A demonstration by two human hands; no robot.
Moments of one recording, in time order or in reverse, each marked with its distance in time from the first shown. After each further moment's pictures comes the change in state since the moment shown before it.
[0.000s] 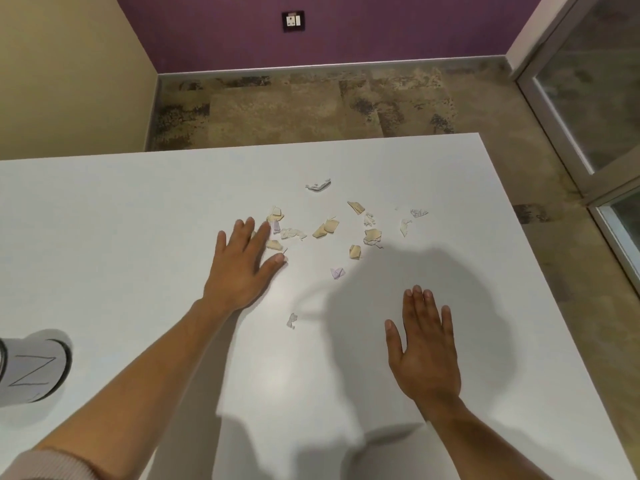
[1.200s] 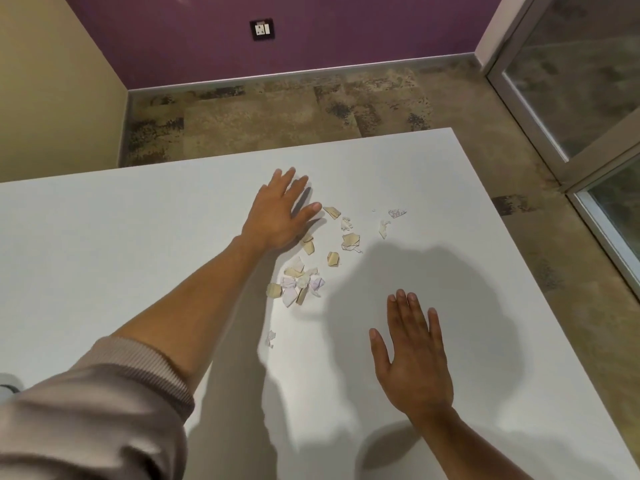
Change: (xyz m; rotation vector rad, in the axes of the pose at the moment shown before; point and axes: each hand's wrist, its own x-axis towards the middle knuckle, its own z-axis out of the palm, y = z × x) left_hand 0.128 0.076 0.008 -0.047 -0.034 0.203; right_hand 0.000 0.000 -0.001 -0.019 -0.005 -0.002
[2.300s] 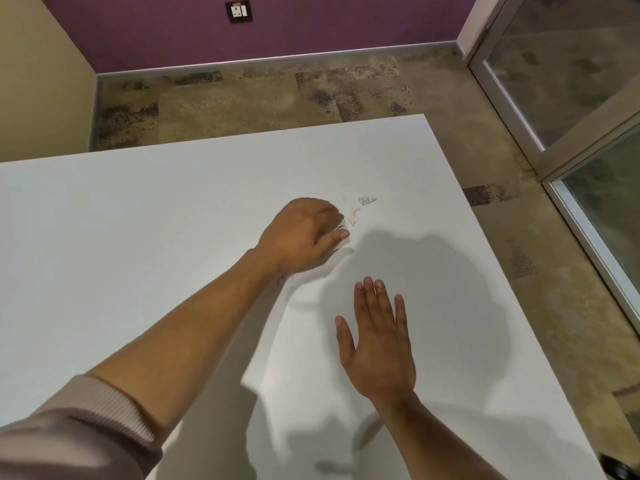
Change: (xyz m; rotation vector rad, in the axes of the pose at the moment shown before) left_hand -0.027 0.094 0.022 -0.054 0.089 0.441; right_hand 0.000 0.000 -0.002 0.006 0.006 0.007
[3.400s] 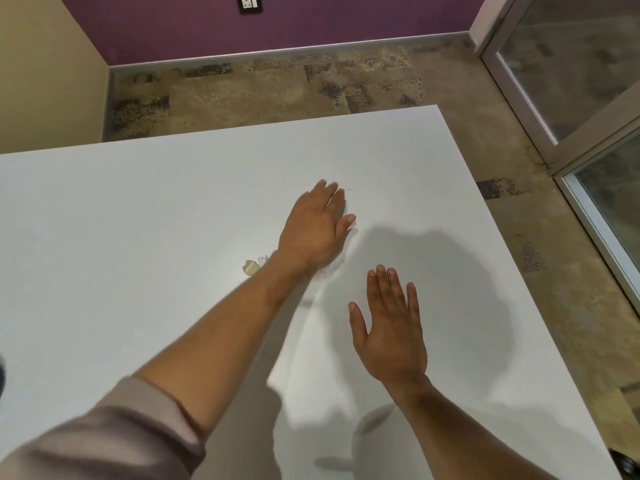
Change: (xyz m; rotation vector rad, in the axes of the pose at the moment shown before) left_hand -0.011 0.018 0.008 0.048 -0.066 -0.305; right_hand -0.001 0.002 0.008 -0.011 0.040 0.001
